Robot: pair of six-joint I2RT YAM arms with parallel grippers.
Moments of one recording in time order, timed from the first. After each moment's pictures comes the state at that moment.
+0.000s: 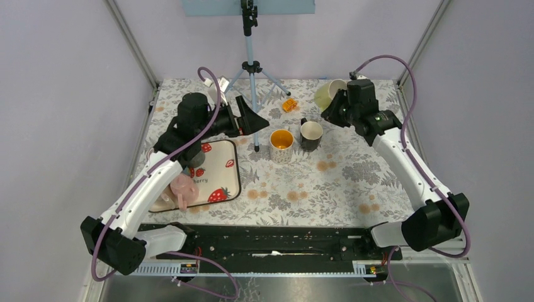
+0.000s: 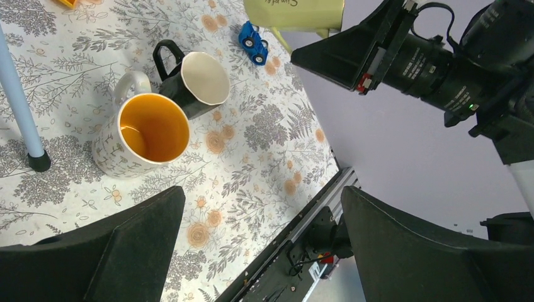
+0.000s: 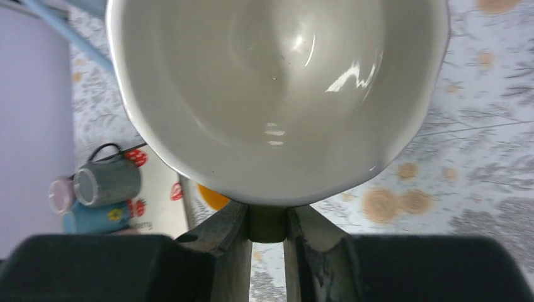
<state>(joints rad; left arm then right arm) -0.46 1.17 1.19 -0.30 0.46 -0.69 0.34 1.37 1.32 -0.54 -0.04 0.63</state>
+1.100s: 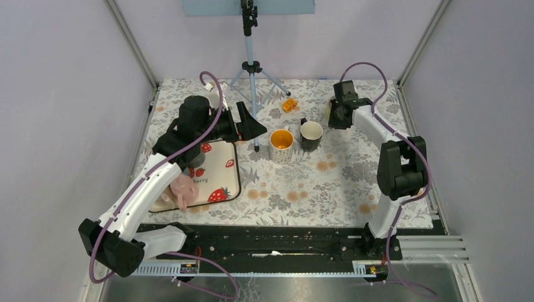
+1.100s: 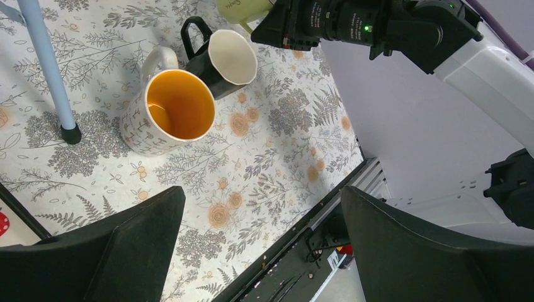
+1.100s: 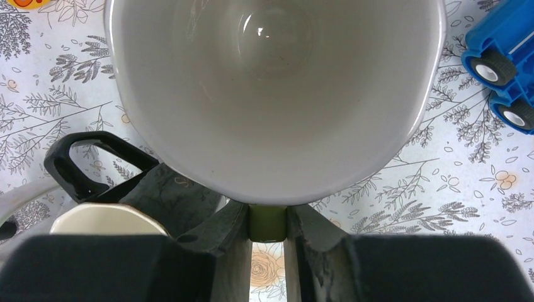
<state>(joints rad) -0.47 1.15 1.19 -0.41 0.41 -0.63 0.22 1.84 1.44 -0.58 0.13 0.36</state>
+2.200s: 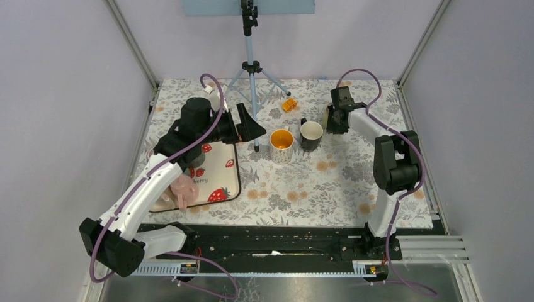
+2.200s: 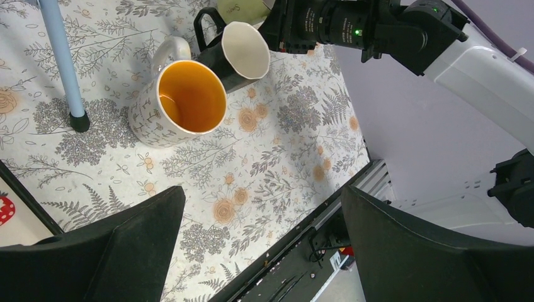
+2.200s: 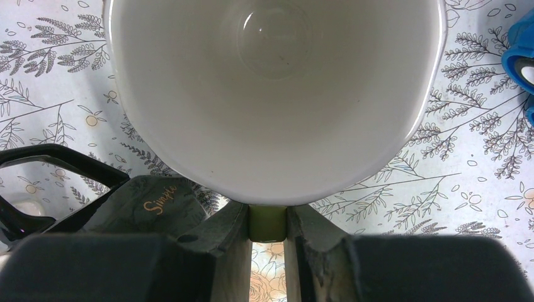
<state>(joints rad) -0.47 1.15 1.17 -0.42 0.38 -0.64 0.22 1.91 1.40 -0.51 0.12 0.33</state>
